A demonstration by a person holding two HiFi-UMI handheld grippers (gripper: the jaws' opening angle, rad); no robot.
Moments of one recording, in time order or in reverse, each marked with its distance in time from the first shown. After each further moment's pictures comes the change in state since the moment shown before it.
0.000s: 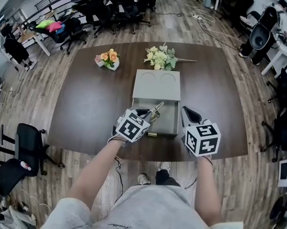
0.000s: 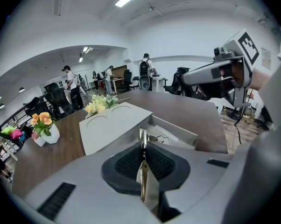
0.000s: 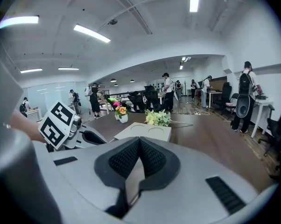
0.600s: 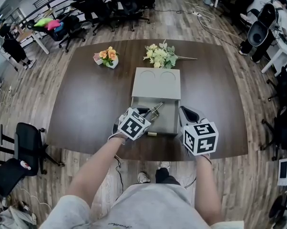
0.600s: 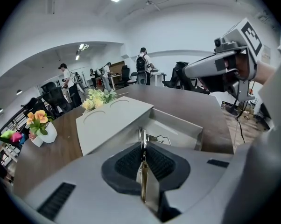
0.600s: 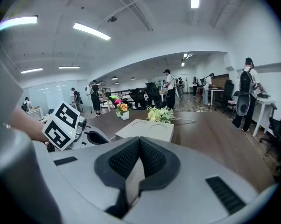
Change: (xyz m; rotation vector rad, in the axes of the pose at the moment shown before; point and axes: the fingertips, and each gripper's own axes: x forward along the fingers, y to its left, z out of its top) left arm 0.016 0.006 -0.009 0.058 0.054 -0.004; right arm 0.013 0.005 -0.009 0.001 0.032 0.021
